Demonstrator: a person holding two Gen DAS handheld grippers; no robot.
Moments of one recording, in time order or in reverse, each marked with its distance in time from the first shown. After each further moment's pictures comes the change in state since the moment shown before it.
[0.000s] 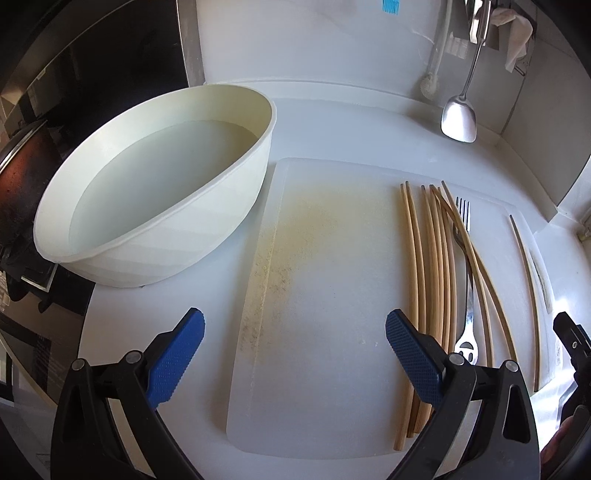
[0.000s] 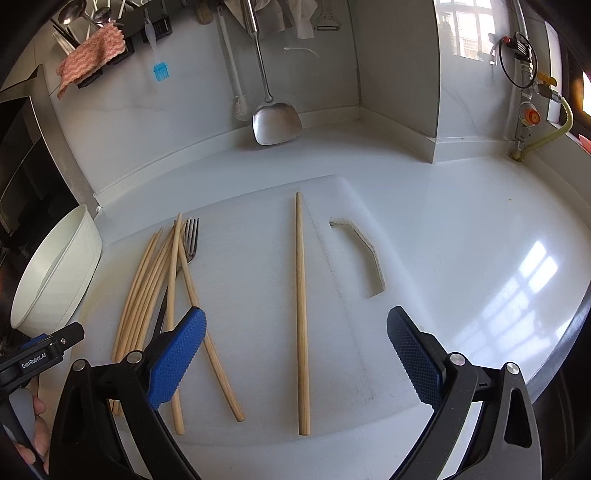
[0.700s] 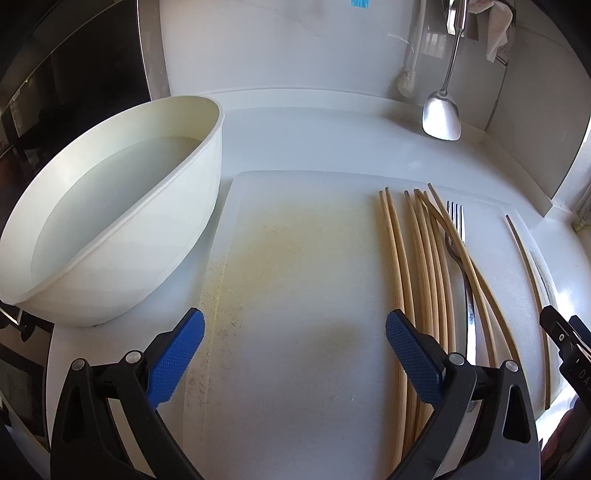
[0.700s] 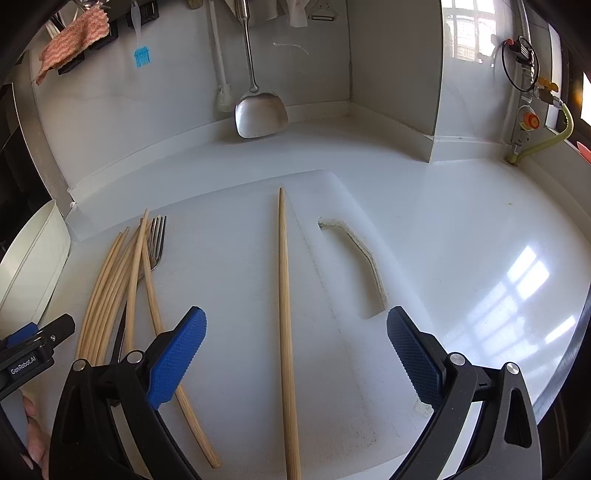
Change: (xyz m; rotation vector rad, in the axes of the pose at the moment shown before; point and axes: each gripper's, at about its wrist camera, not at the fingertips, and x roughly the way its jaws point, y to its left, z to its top) left arm 0.034 -0.022 0.009 0.061 -0.046 -0.046; right arm 0.035 0.001 0.005 -0.030 0.007 -0.080
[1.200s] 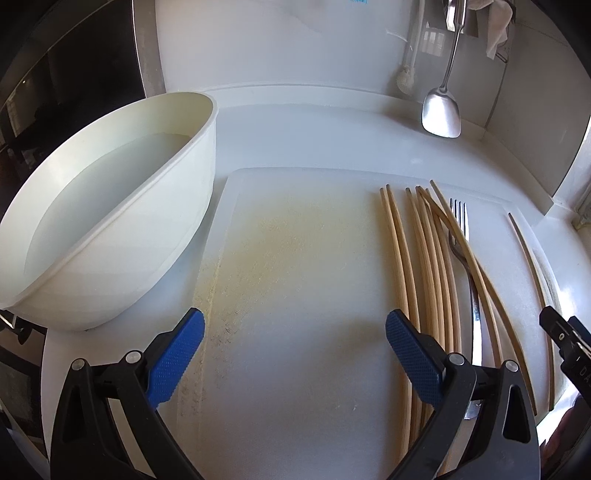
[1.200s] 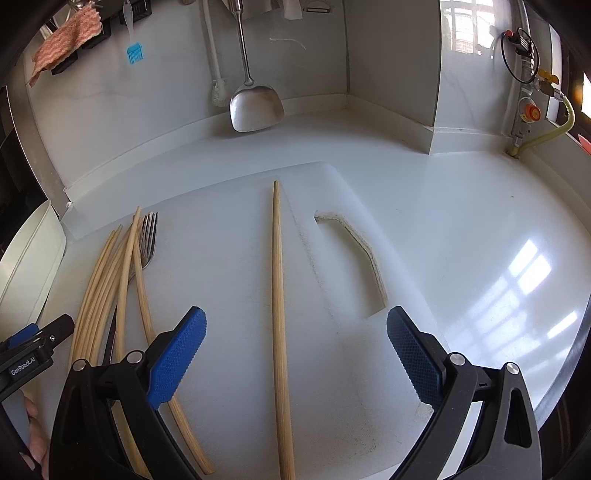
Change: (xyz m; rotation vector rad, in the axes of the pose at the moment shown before) left arm 0.005 0.000 0.000 -0.003 -0.007 -0.018; right arm 0.009 -0.006 -0.001 0.018 0.022 0.007
